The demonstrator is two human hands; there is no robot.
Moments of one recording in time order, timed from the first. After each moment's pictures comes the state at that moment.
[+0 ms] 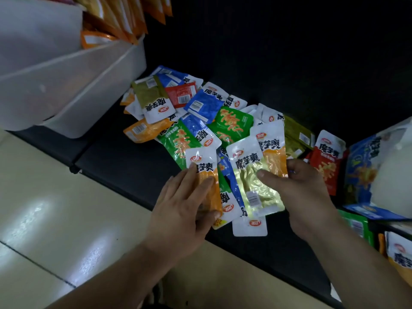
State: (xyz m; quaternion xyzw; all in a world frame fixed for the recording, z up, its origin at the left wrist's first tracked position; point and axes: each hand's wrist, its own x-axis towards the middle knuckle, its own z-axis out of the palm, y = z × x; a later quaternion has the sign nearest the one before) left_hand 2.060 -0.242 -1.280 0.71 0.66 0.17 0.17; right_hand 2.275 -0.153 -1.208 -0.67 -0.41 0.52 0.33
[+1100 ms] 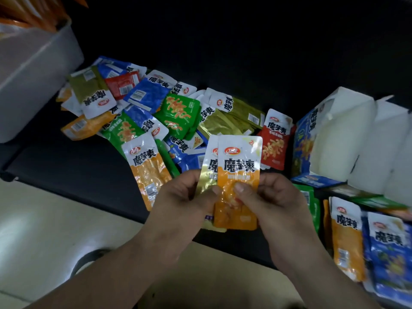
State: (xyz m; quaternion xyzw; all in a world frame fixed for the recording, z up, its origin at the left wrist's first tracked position) left_hand 2.162 -0.227 -1.205 0.32 0.55 0.41 0.65; right_hand 2.330 -0.224 -1.193 -0.66 -0.38 0.52 0.38
